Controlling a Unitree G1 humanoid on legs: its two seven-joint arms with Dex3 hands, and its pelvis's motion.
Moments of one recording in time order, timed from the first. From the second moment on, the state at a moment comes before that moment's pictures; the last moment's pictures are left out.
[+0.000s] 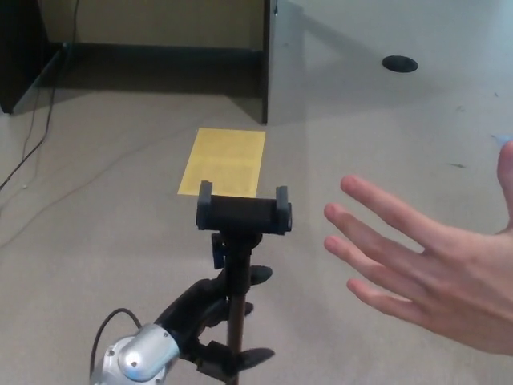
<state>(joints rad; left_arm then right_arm) -0.38 0.24 -0.31 0.43 0.15 0.01 -0.25 -0.12 -0.47 0.20 1.10 -0.31 -0.28 0.10</state>
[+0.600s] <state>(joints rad) -0.35 0.20 -0.21 0.48 0.18 -0.11 -0.11 -0.13 -0.47 0.20 1.10 -0.31 -0.27 0.10</state>
